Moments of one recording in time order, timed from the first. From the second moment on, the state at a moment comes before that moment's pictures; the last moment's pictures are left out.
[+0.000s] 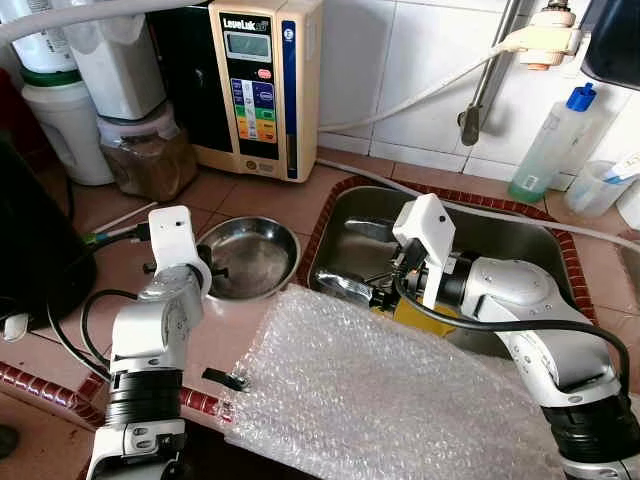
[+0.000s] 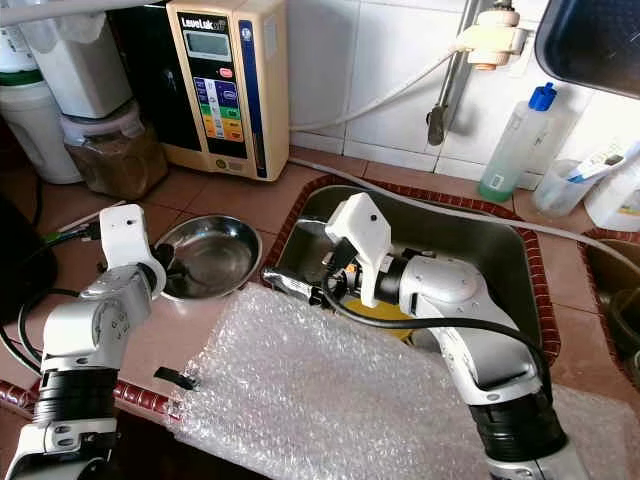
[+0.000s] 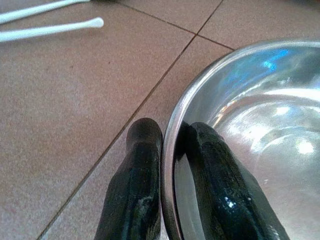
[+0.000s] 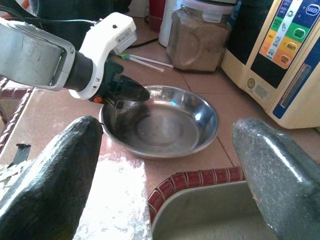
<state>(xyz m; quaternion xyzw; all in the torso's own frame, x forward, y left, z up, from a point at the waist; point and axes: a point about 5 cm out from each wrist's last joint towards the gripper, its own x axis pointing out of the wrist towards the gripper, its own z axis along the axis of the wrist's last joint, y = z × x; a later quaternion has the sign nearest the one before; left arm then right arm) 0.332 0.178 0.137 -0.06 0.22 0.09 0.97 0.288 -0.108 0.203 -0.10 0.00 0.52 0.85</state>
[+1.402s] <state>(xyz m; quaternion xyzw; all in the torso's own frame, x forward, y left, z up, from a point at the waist) 0.341 0.141 0.188 -0.29 -0.08 -0.01 0.95 0.360 -0.087 0.190 0.05 -0.01 0.35 0.94</state>
